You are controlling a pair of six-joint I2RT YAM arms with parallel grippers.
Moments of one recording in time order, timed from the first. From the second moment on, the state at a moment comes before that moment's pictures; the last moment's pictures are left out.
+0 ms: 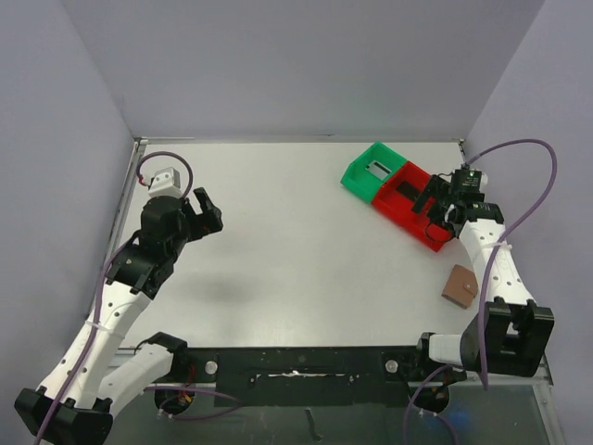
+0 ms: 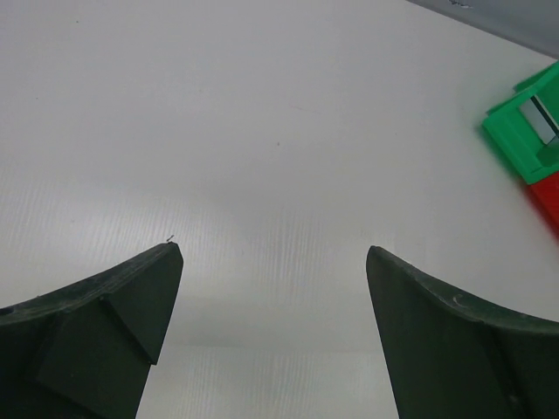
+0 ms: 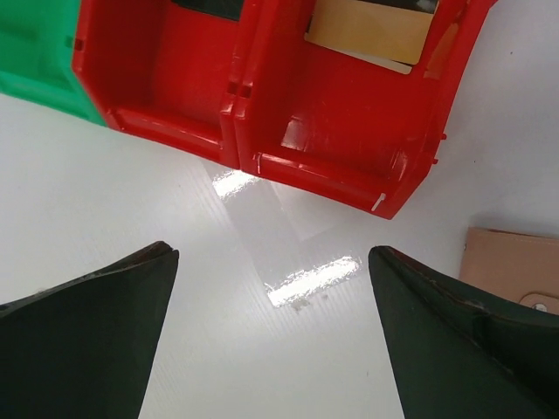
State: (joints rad) left arm -0.36 0.88 0.93 -0.51 -0.28 -0.51; right arm -0.11 1.25 1.06 -0.64 0.06 0.41
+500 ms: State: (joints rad) left arm -0.36 0.88 0.85 -0.46 -0.24 -0.47; right arm -0.19 1.58 1.28 -0.56 0.09 0.48
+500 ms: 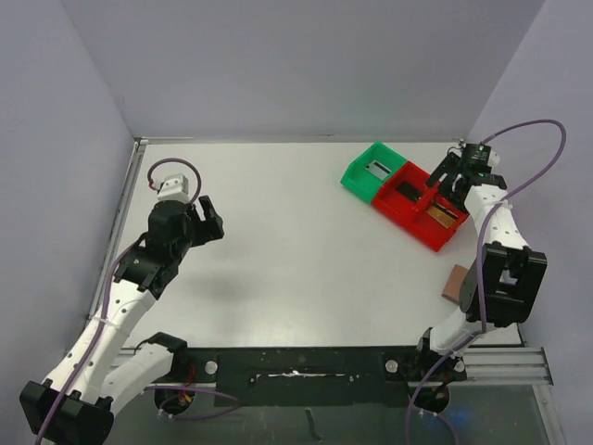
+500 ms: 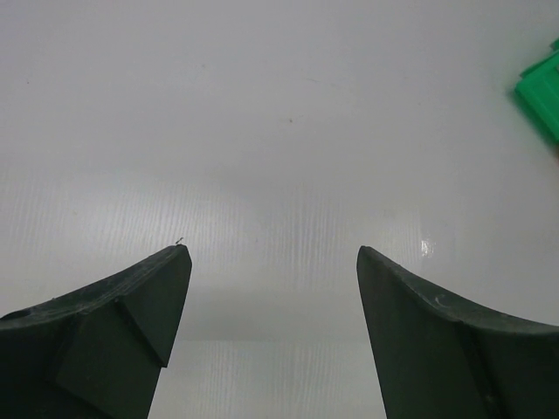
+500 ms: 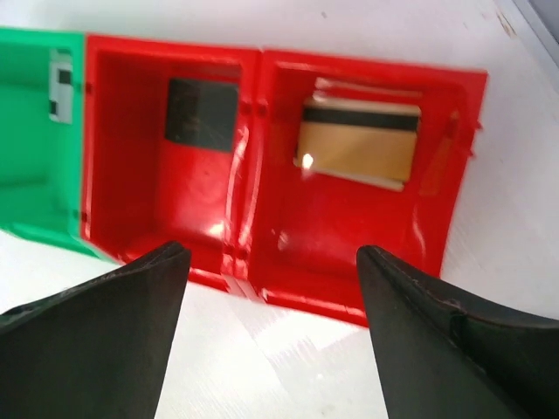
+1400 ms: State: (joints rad) left arm -0.34 0.85 0.60 -0.40 -0.31 -0.46; right arm -0.13 1.94 1.53 -0.61 0.05 0.41
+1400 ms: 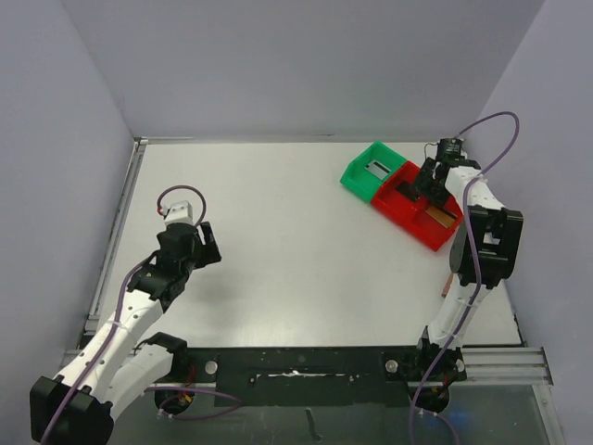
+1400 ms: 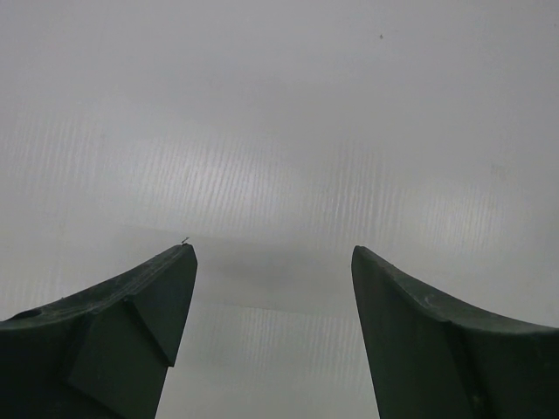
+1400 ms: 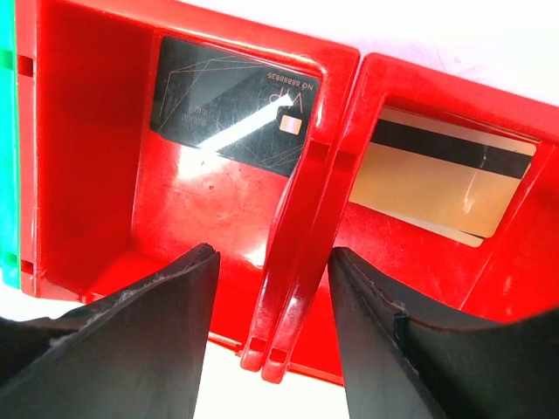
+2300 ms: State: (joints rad) left arm -0.34 0.87 0.59 -0.39 -0.34 -0.46; right arm 0.00 1.96 1.55 -0.63 0.10 0.38
